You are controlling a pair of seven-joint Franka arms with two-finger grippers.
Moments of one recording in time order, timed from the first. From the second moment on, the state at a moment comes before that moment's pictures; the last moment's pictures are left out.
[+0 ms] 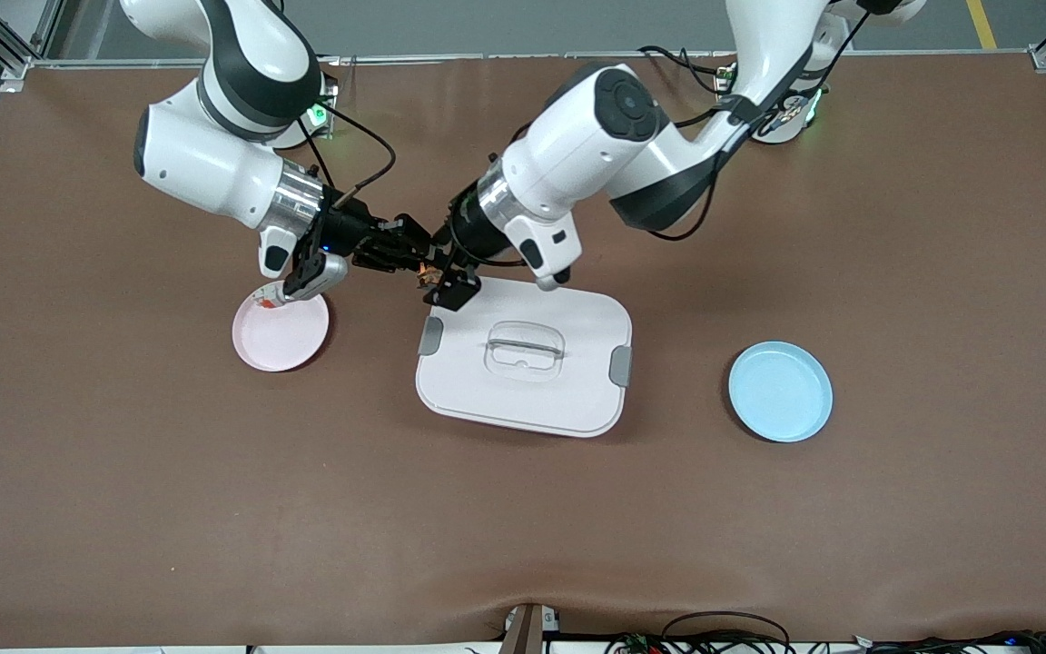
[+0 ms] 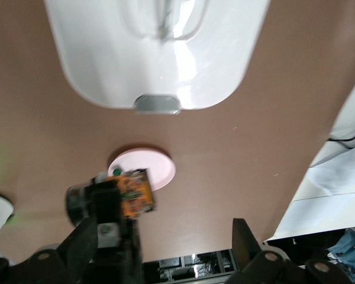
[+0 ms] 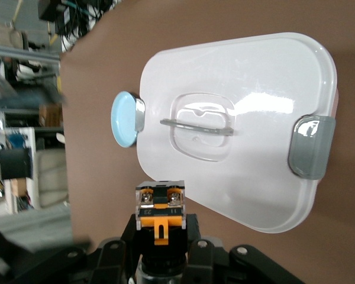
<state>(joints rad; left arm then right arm) -0.40 0.54 -0.49 -1.34 -0.16 2.35 -2.14 0.54 0.01 -0.06 -2.12 1.01 2.34 -0.18</state>
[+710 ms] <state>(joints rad) -0.07 0.40 -0.48 -1.33 0.00 1.93 -1.37 0.49 0.02 -0.07 -2.09 0.37 2.12 -0.43</state>
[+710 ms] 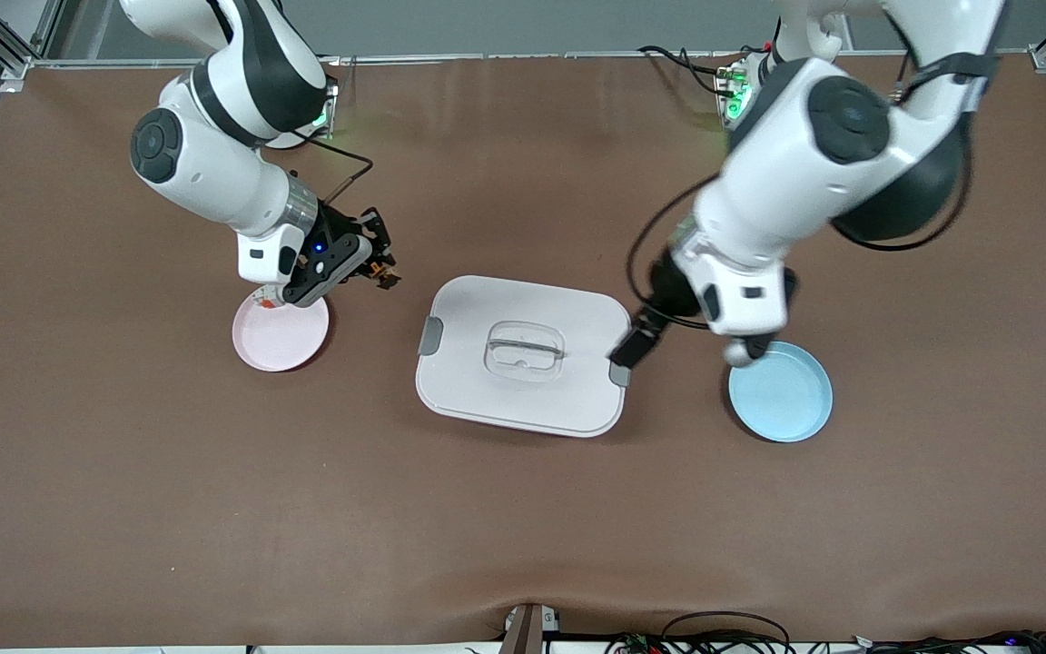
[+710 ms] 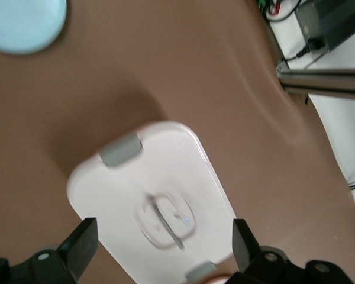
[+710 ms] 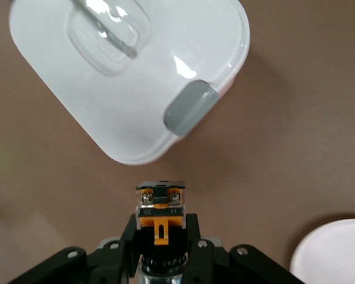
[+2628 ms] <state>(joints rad) 0.04 -0.01 -0.17 -1.56 0.04 1.54 -0.23 0.18 0.22 -0.08 -2.44 0.21 2.67 -1.69</state>
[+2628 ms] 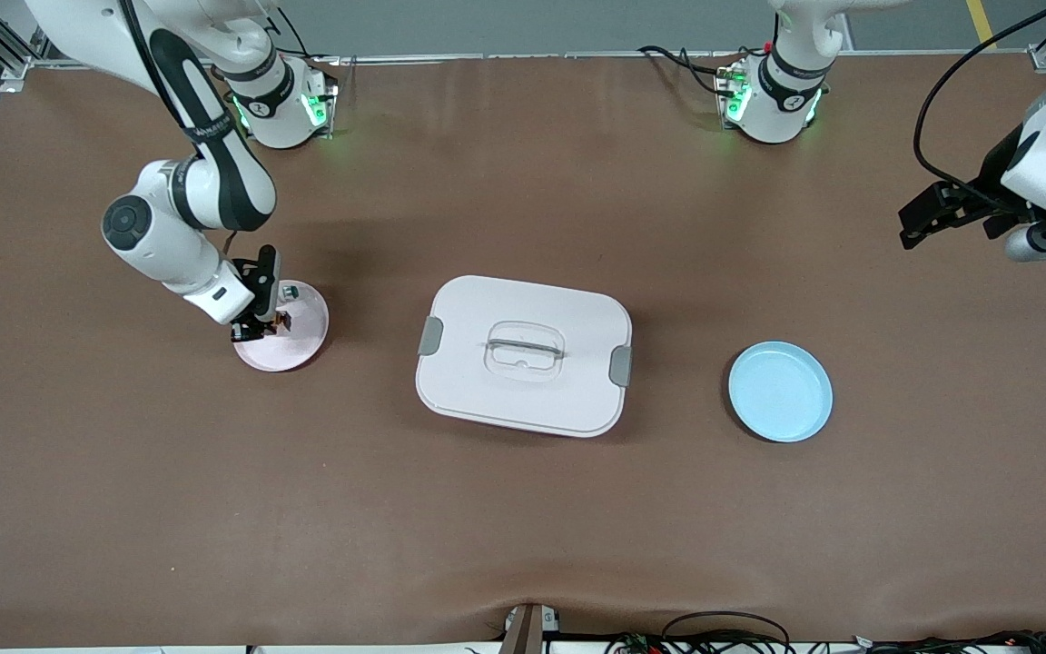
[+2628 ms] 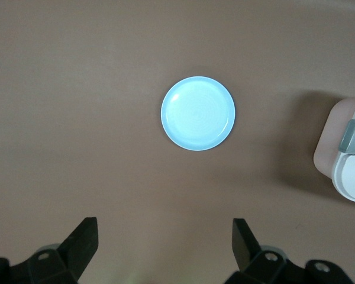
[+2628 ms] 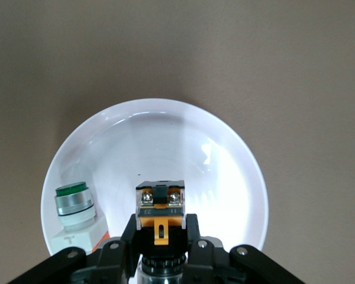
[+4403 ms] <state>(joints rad) 0.05 -0.02 -0.15 -1.52 0.00 1.51 -0.16 0.18 0.30 -0.07 -2.40 0.21 2.73 -1.69</state>
